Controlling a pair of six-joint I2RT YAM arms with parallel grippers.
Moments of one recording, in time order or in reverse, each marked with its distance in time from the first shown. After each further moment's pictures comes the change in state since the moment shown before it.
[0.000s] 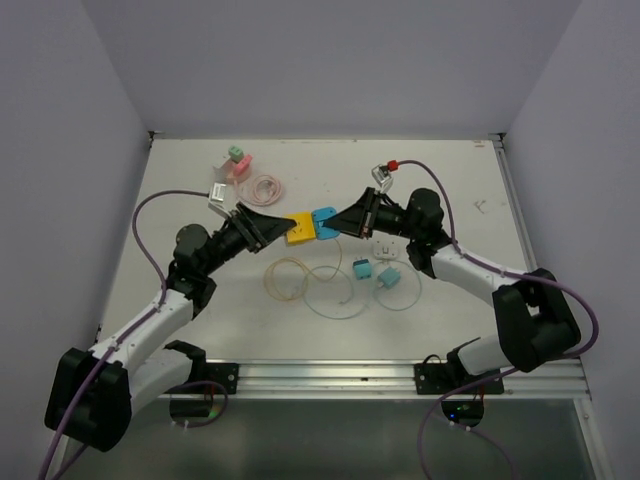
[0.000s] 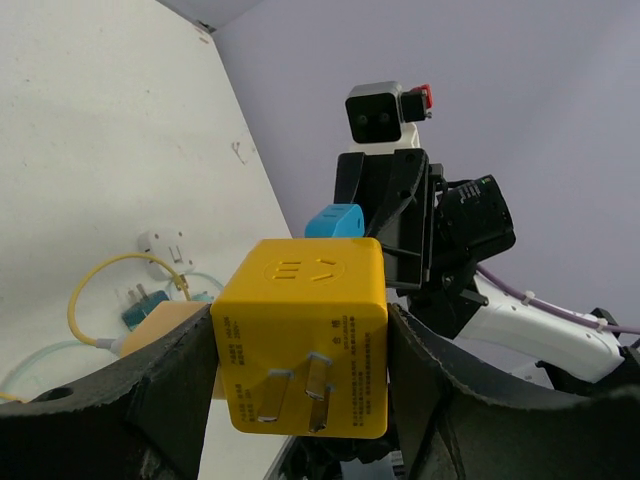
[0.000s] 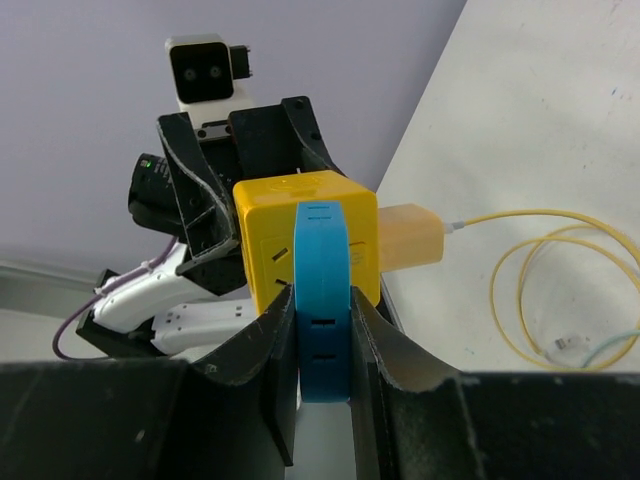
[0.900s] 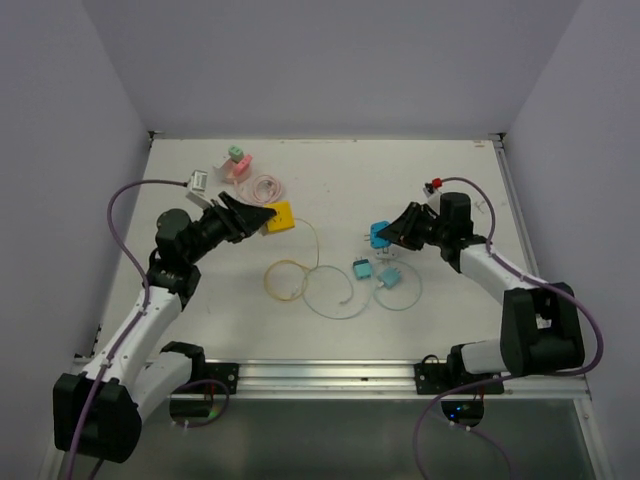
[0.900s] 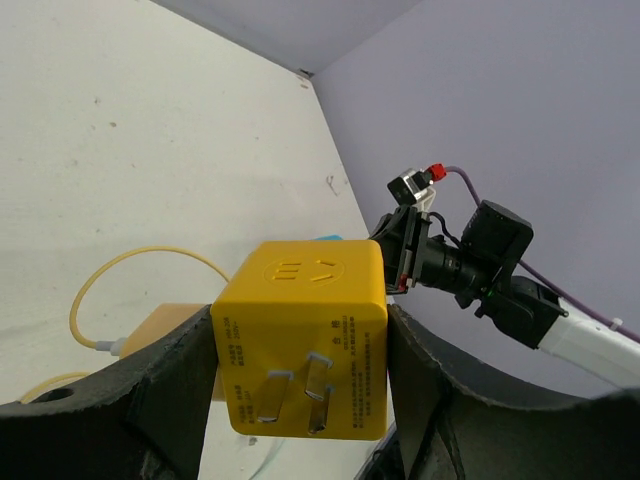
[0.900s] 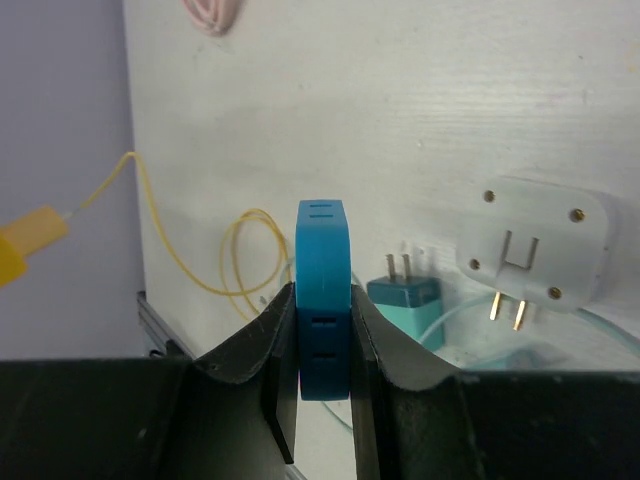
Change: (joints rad) left arm 0.161 -0.073 0.081 -0.270 0.040 0.175; right arm -0.302 -0.066 -0.046 -0.633 0.197 -0.463
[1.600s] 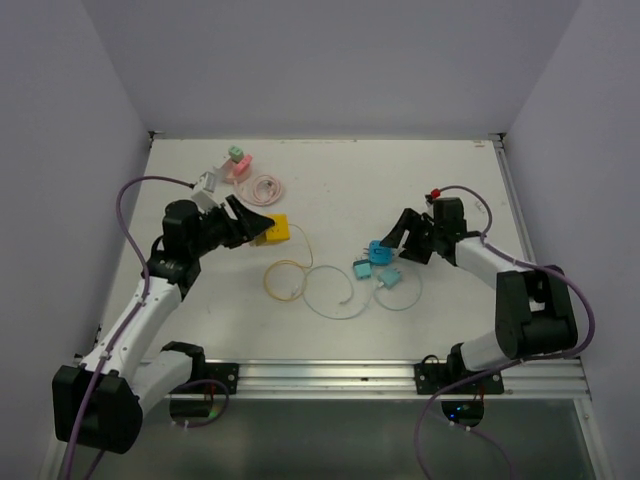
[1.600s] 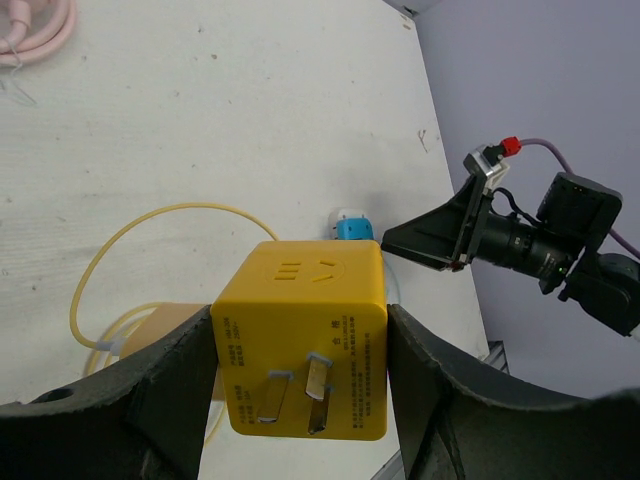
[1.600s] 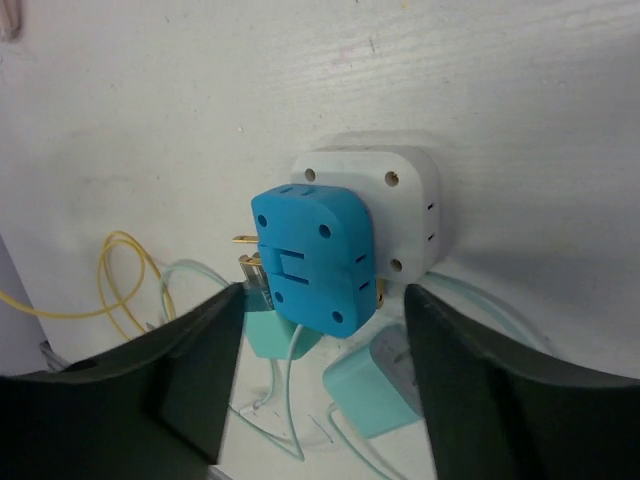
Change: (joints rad) left arm 0.000 0.055 0.113 -0.340 -0.058 0.193; right arm 0.000 0.124 0.032 -0.185 0.197 -0.092
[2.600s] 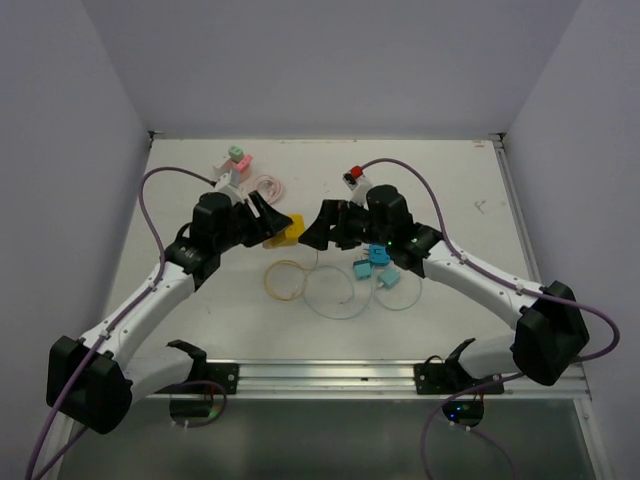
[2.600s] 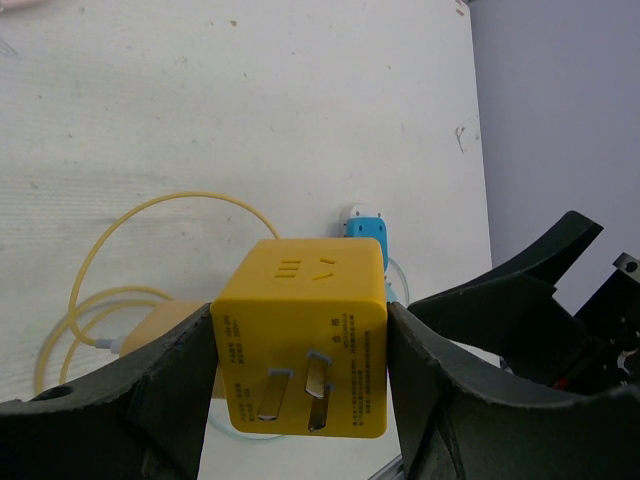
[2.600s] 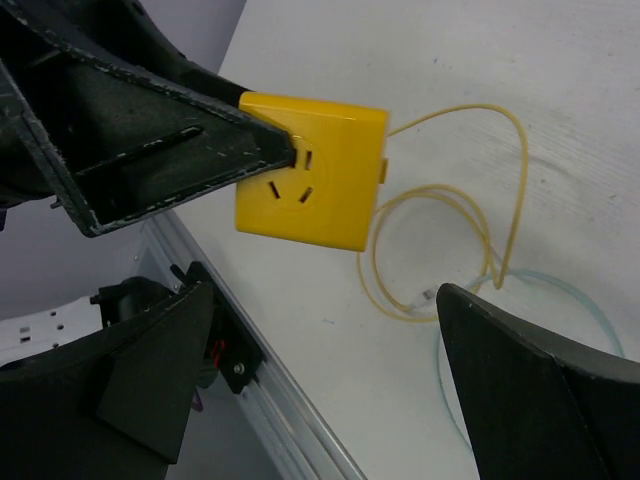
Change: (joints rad) left arm -0.209 0.105 0.115 -0.110 -0.276 -0.083; right arm 0.558 -0.135 0.251 0.070 0.090 0.045
